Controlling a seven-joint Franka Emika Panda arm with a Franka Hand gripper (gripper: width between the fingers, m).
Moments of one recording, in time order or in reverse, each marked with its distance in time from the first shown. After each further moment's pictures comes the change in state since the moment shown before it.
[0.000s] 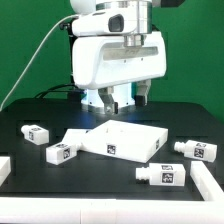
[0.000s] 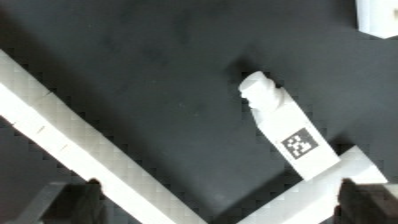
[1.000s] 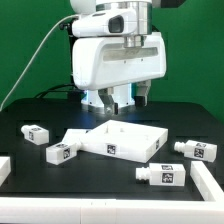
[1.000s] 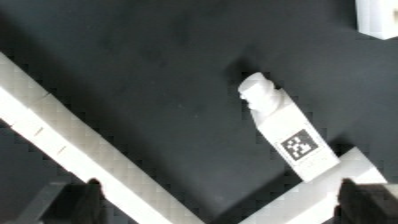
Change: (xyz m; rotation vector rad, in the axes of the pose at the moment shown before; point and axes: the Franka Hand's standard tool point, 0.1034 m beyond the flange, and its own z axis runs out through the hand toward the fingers) arm 0.000 0.000 0.001 0.002 -0.002 0.000
